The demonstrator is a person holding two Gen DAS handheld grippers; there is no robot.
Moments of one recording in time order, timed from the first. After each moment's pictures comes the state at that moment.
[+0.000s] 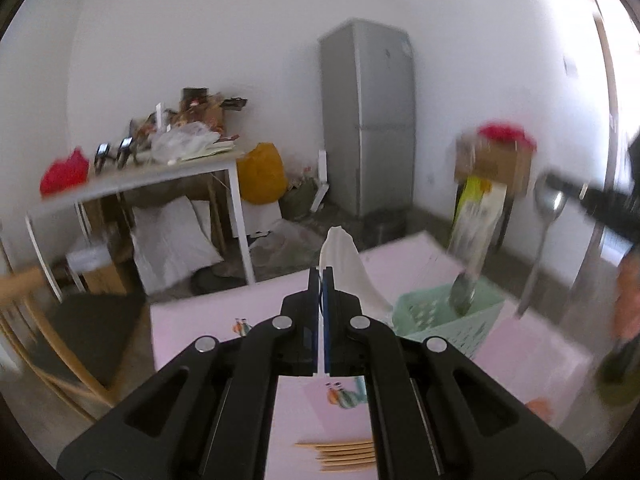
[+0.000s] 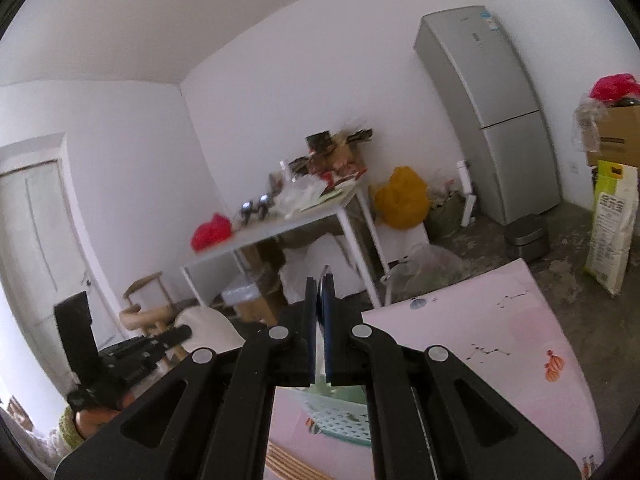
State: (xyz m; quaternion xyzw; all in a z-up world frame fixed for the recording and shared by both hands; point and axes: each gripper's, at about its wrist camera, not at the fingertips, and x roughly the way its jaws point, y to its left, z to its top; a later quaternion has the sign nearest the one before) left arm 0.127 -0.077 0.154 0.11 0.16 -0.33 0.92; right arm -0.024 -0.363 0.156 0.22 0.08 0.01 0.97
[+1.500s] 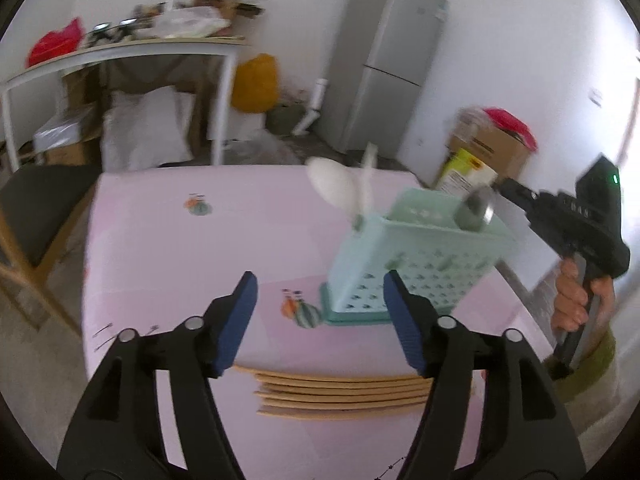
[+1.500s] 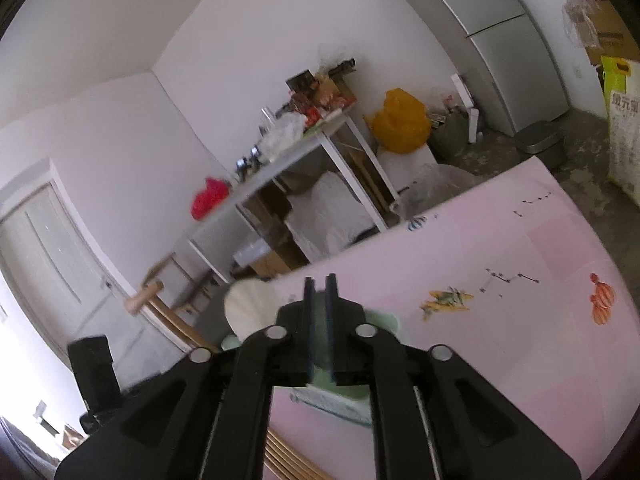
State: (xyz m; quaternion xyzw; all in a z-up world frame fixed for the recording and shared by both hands) left arm 0.160 -0.052 0.043 0.00 0.32 -0.37 0.87; right arm 0.050 -0.413 0.049 0.30 0.19 0.05 0.93
